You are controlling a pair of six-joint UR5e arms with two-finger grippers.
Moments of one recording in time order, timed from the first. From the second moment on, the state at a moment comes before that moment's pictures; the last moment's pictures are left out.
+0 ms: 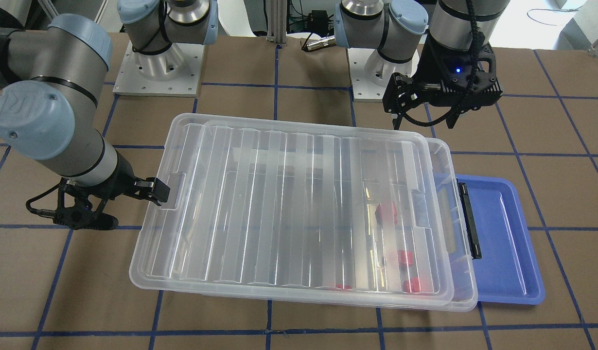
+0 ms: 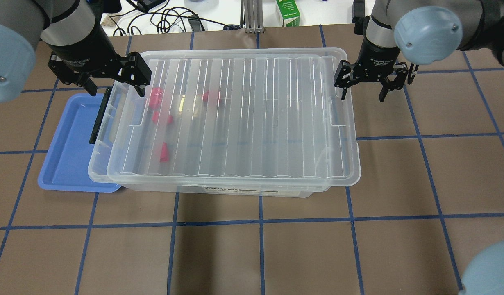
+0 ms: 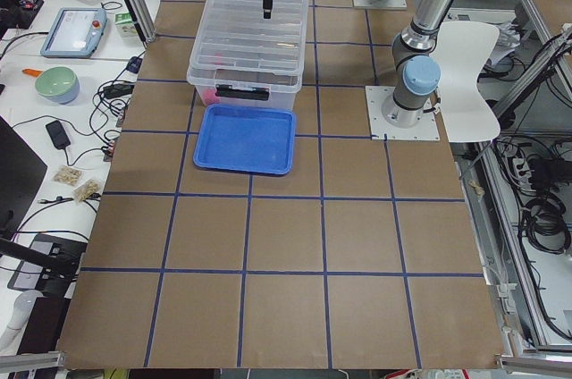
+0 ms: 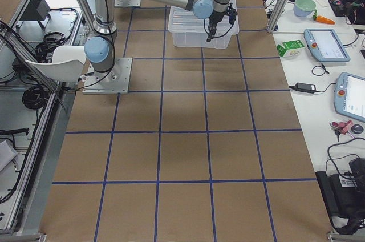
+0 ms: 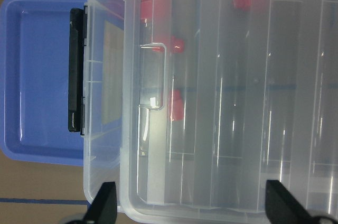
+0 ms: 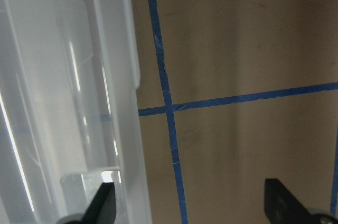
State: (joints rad) left arm -1.59 -1.56 -1.55 -1.53 1.66 0.00; right arm 1.54 -1.26 1.52 -1.68 -1.57 0.09
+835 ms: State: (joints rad) left arm -1.59 -1.56 -1.55 -1.53 1.65 0.00; right arm 1.51 -1.24 1.52 -1.68 -1.59 0.07
